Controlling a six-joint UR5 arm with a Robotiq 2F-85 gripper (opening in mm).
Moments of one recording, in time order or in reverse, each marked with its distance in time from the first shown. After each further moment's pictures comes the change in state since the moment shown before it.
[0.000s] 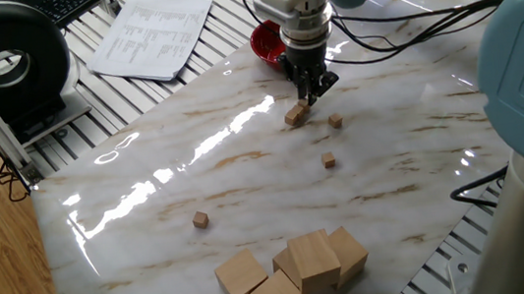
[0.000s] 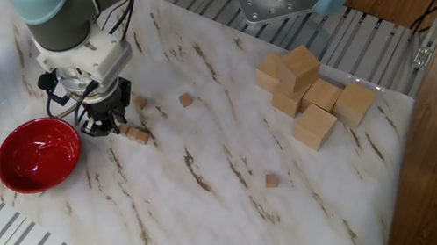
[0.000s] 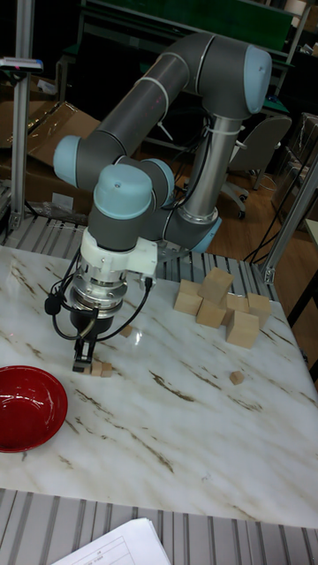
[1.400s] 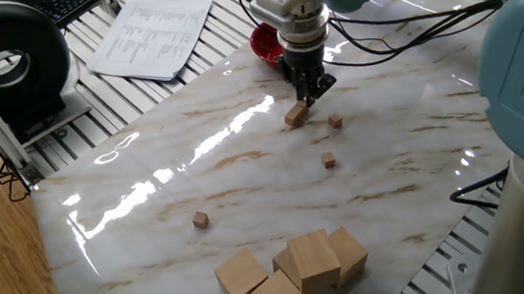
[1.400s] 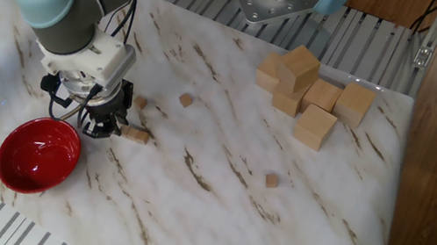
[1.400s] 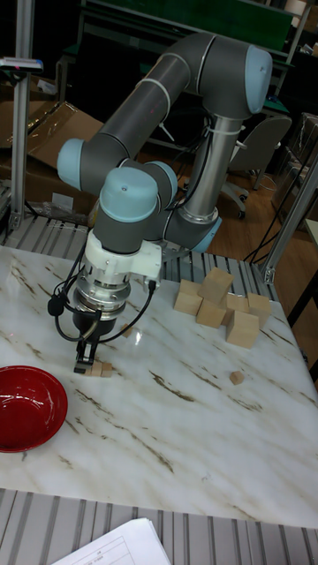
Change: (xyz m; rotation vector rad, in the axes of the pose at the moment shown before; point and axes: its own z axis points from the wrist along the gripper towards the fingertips) arm -0.002 -0.002 0.002 0.003 0.014 0.014
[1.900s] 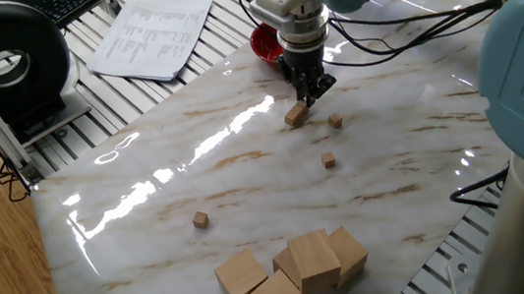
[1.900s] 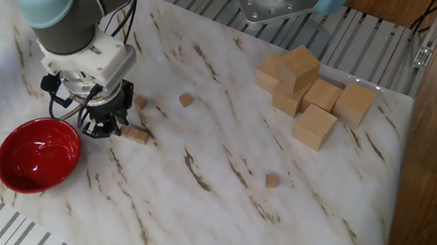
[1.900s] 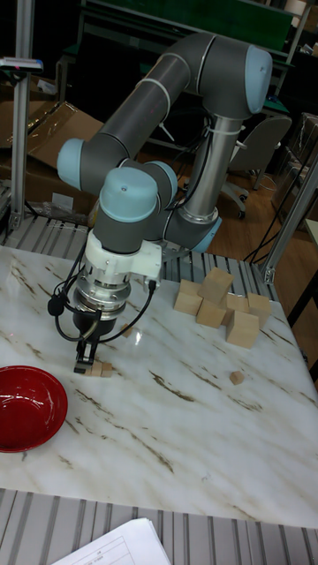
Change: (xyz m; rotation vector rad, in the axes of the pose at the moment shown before) arm -0.001 0.001 0.000 -0.002 -0.006 0.000
